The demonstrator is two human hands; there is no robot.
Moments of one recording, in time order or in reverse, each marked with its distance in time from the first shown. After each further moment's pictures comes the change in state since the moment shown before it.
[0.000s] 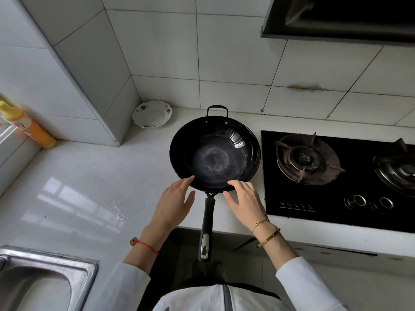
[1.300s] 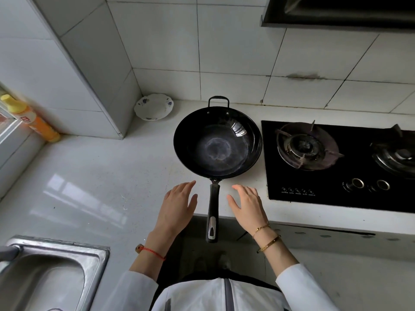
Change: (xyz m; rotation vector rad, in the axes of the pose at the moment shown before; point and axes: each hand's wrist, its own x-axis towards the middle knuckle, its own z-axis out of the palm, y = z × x) left_hand -0.052 -0.002 0.001 0.056 -0.062 -0.082; right_hand -0.056 -0.013 0.024 0.013 0.020 0.093
